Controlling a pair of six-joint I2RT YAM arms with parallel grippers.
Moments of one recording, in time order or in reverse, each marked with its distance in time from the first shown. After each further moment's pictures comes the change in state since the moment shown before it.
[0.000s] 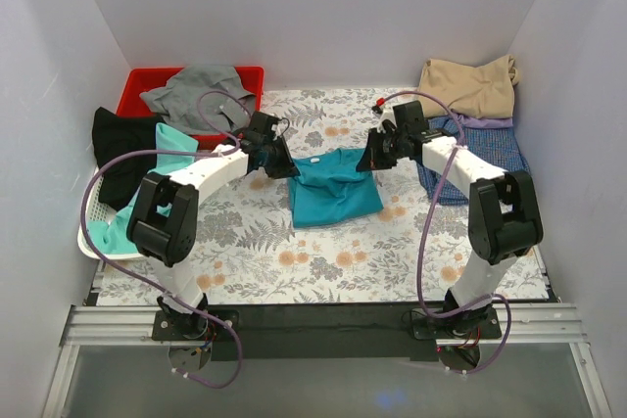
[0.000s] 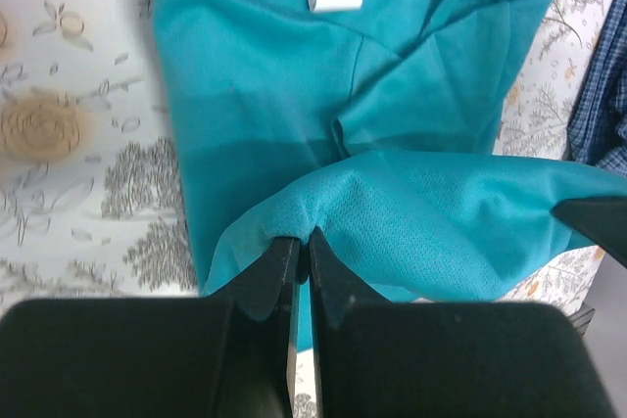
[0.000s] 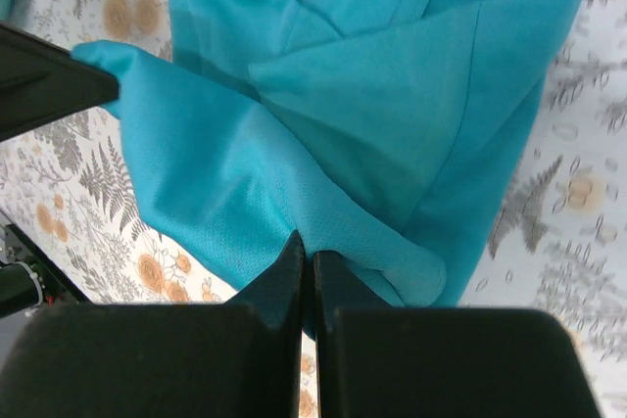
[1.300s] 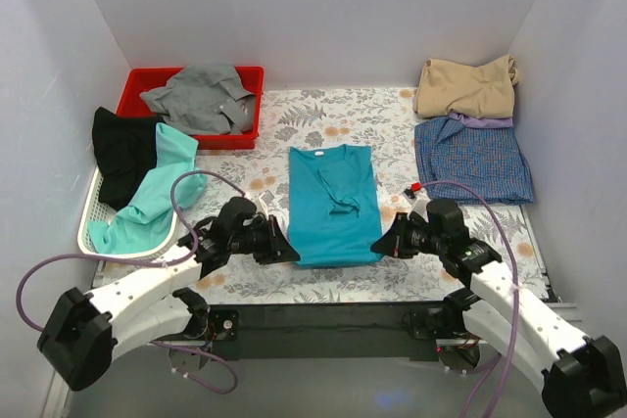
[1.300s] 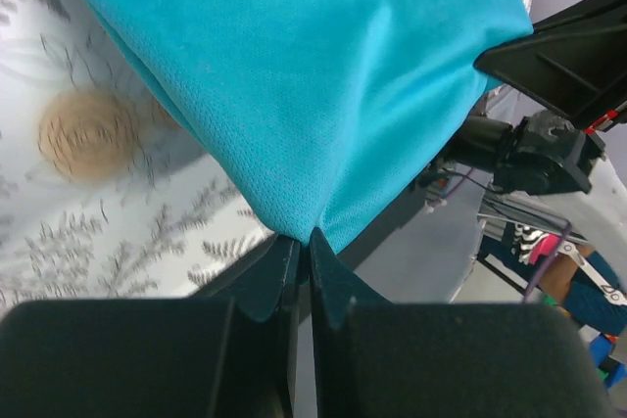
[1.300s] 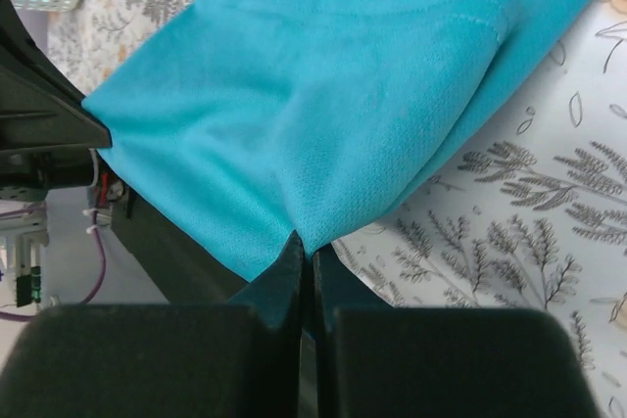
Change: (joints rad) left arm -0.223 -0.747 -0.761 0.172 0.239 -0.195; right arm 0.123 -0.932 -0.859 0.142 0.000 0.295
